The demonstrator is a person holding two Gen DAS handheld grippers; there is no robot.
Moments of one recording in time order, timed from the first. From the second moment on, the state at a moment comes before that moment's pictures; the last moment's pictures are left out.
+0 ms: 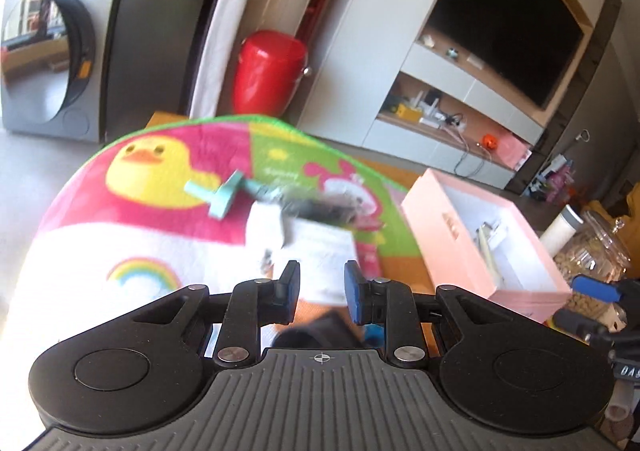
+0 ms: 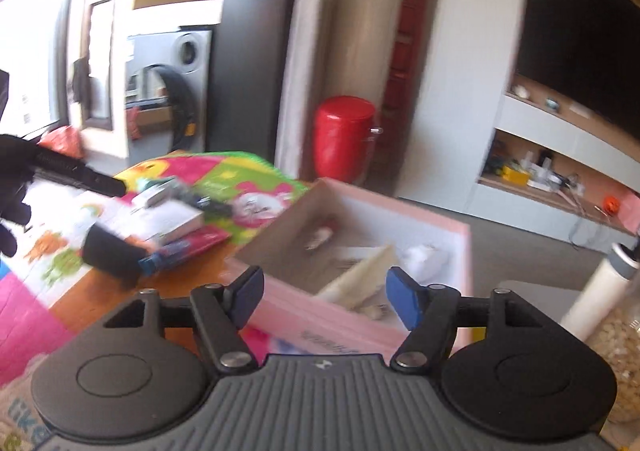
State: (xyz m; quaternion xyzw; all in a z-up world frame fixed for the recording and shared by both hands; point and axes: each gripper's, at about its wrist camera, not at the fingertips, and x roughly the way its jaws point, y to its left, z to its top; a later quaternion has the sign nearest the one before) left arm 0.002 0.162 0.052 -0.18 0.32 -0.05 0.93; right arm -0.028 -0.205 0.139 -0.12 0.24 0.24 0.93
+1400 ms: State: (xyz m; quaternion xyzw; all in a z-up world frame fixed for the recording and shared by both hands) left arm -0.037 0.161 0.024 -0.21 0.34 -0.13 0.91; right arm -0.014 -0.075 0.082 -0.09 0.35 0.32 0.88
